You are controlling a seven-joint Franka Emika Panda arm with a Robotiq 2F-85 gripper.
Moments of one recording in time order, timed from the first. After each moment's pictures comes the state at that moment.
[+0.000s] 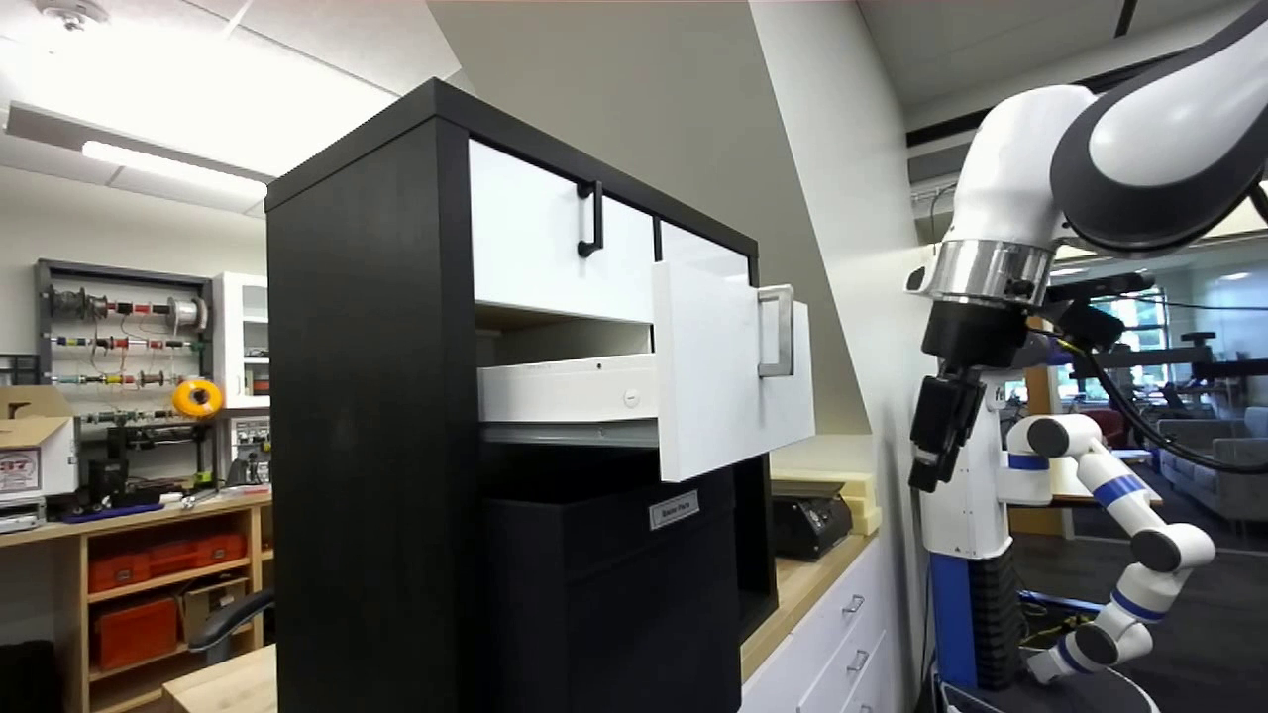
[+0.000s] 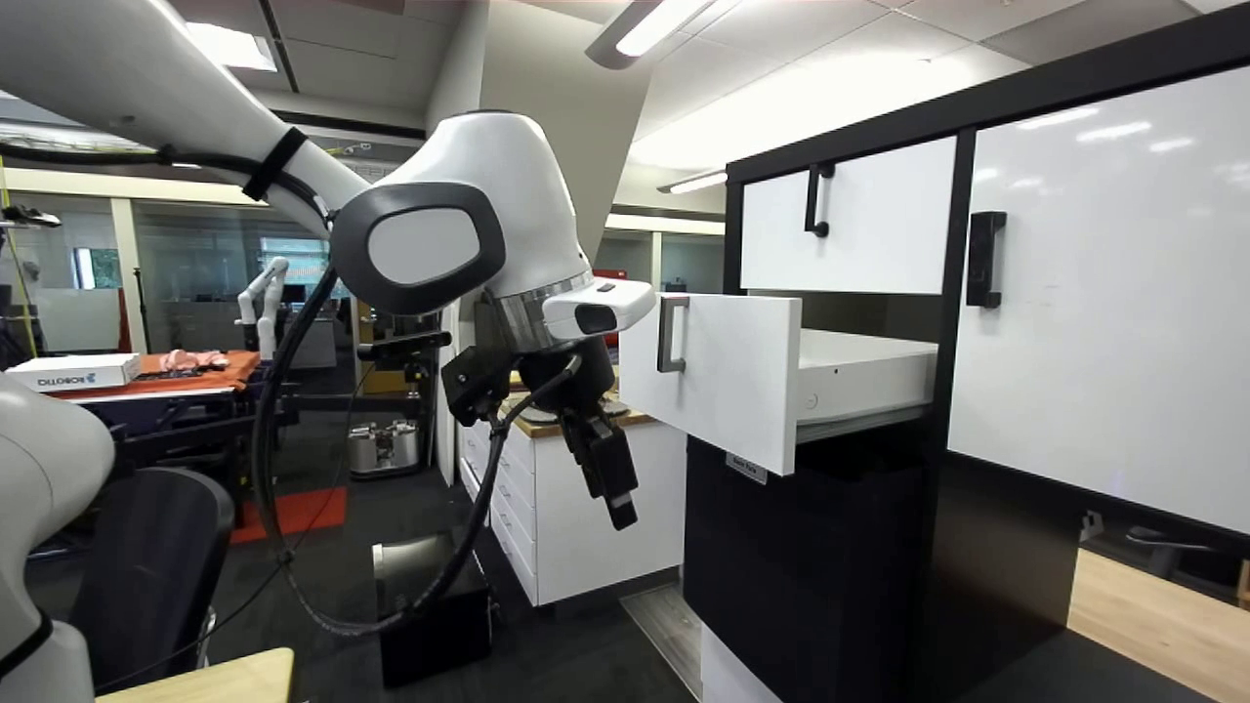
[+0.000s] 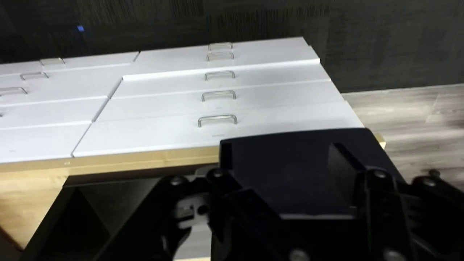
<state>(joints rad) -0.08 -0.53 -0.06 -2.70 0.00 2.50 -0.01</state>
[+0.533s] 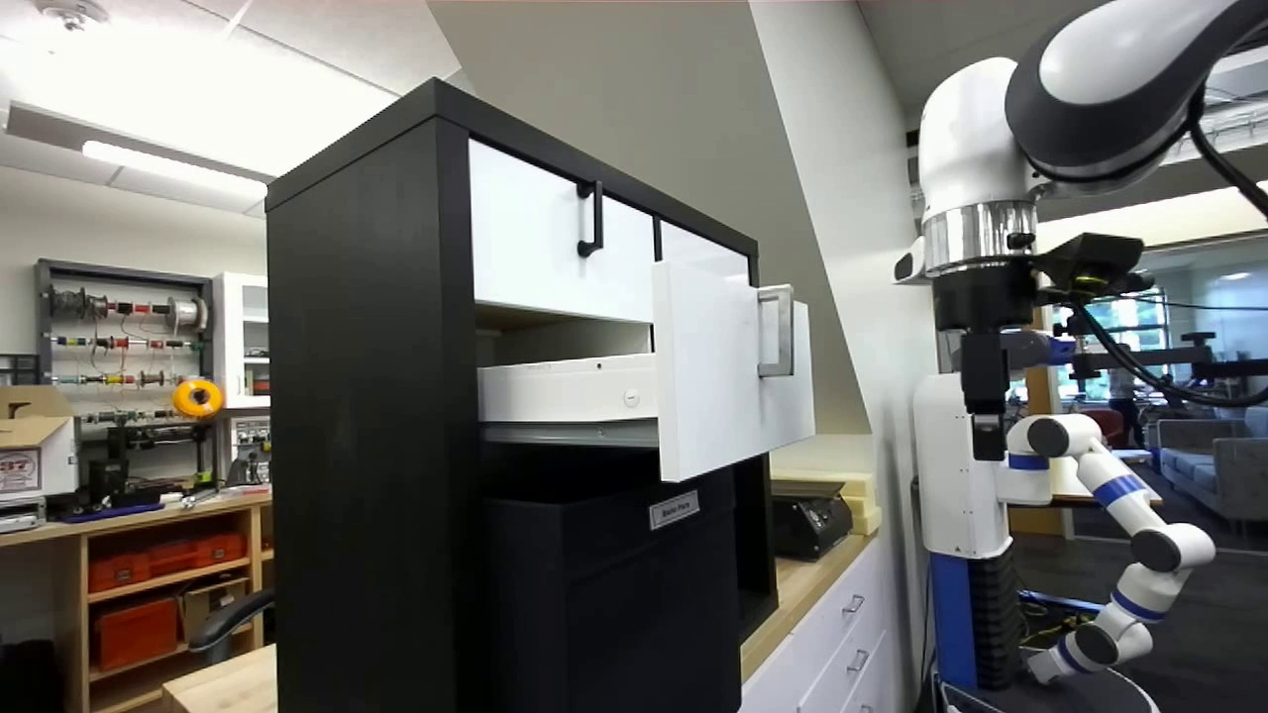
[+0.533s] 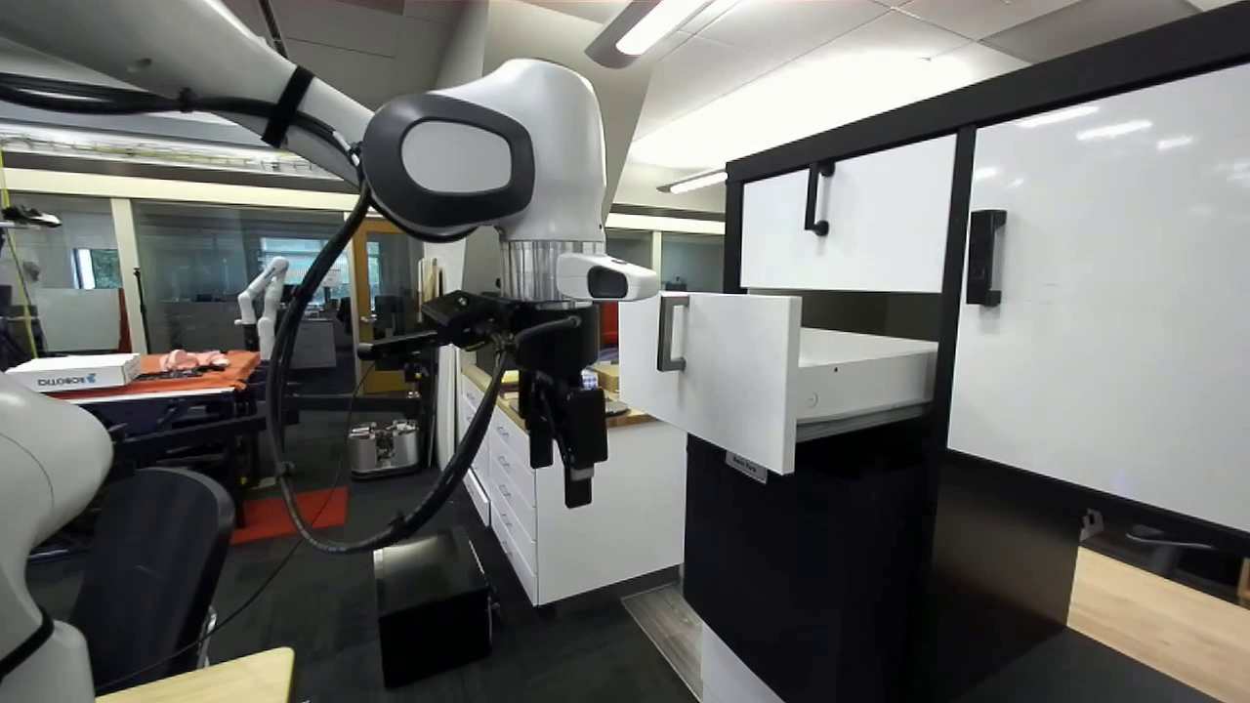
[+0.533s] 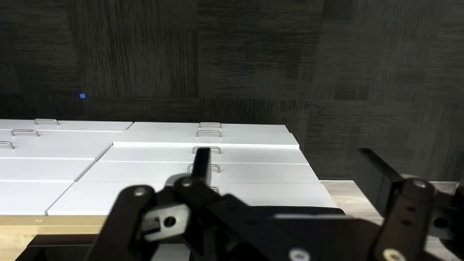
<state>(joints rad) -0.06 -0.52 -0.07 -2.53 0.00 2.05 -0.12</state>
